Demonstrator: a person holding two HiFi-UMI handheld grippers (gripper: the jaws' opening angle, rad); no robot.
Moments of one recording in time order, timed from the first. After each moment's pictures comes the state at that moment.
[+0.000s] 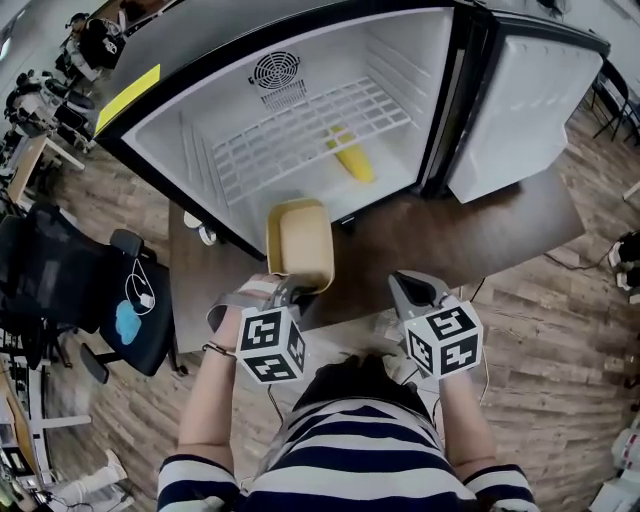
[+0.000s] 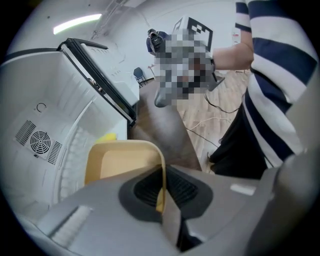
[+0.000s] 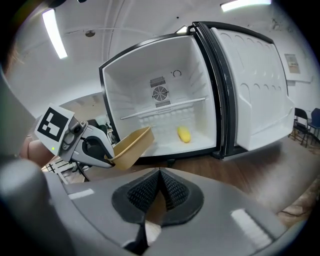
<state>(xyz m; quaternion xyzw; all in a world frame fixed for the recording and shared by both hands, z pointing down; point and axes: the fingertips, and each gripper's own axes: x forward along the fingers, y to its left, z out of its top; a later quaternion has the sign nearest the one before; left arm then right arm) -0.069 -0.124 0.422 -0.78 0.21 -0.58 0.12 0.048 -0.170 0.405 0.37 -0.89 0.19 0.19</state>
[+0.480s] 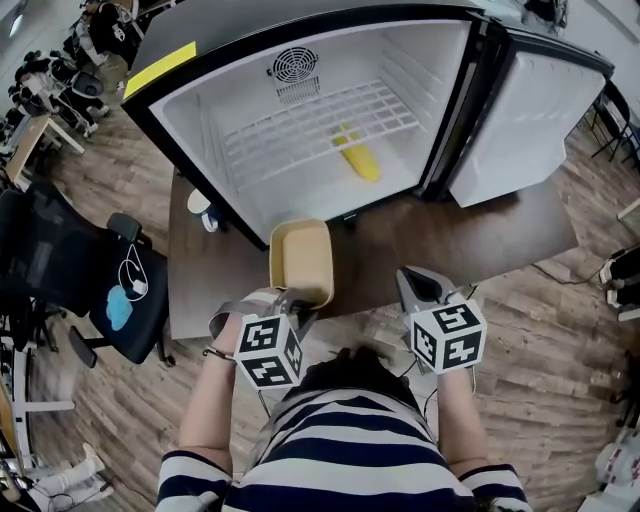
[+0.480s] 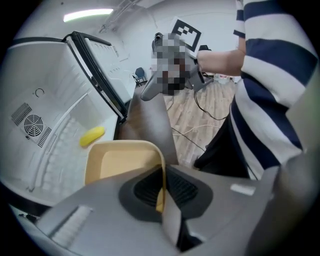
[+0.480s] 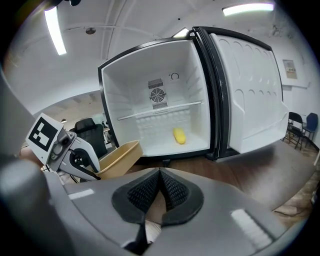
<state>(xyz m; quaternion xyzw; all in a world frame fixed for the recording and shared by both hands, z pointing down) -0.066 -0.079 0.437 -0.80 0.20 -0.56 0.06 0.060 -0.169 0.398 0.40 -0.88 0.18 0.20</state>
